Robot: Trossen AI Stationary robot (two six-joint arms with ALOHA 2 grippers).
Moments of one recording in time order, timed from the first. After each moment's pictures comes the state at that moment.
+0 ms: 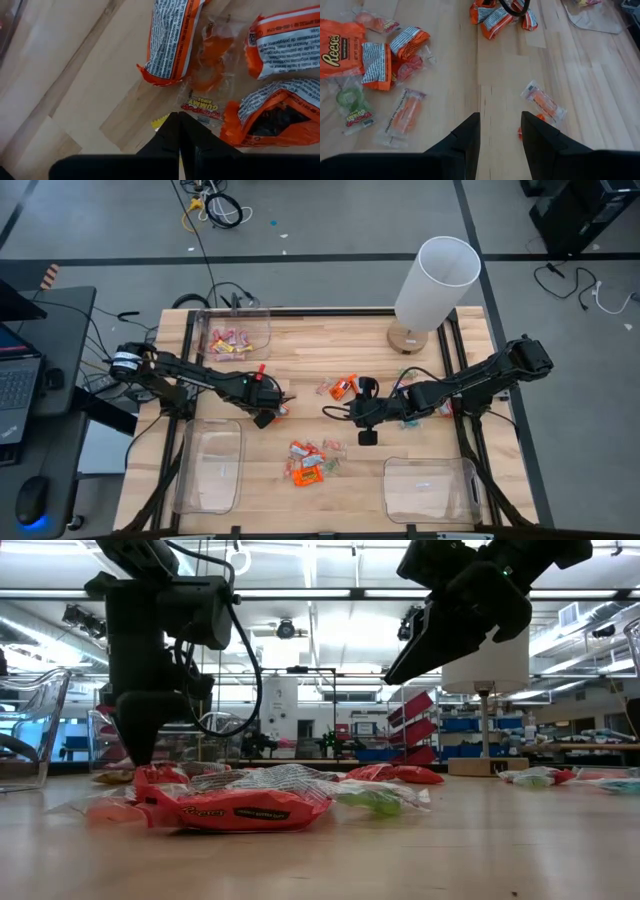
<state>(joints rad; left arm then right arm) -0.07 1.55 0.81 -0.83 -0.26 -0.78 0.25 1.49 0.87 -0.18 0.34 0.06</state>
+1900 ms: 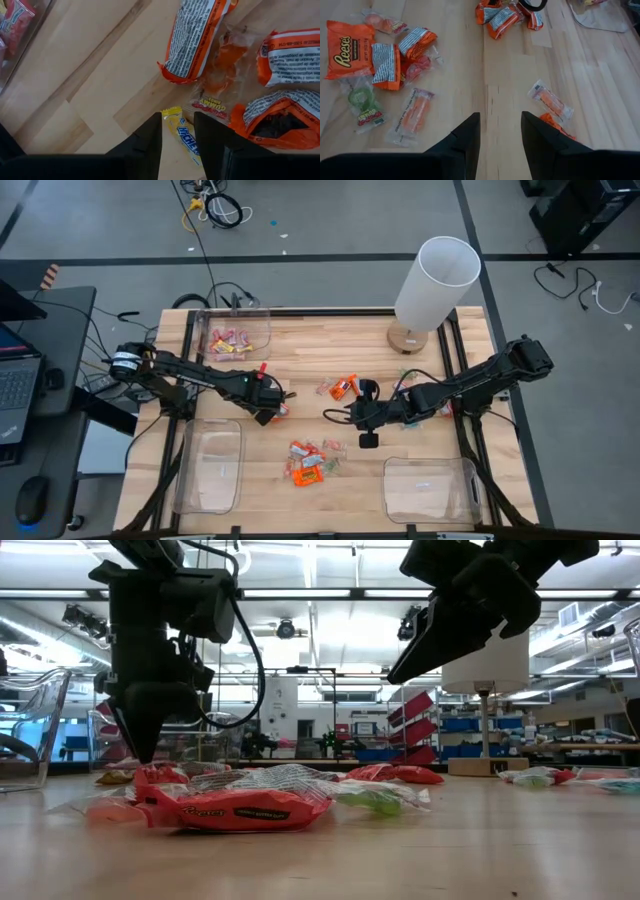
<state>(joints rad) -0.07 1.54 0.86 -0.93 -0.29 -0.89 0.27 1.49 0.87 -0.18 0.34 0.08</state>
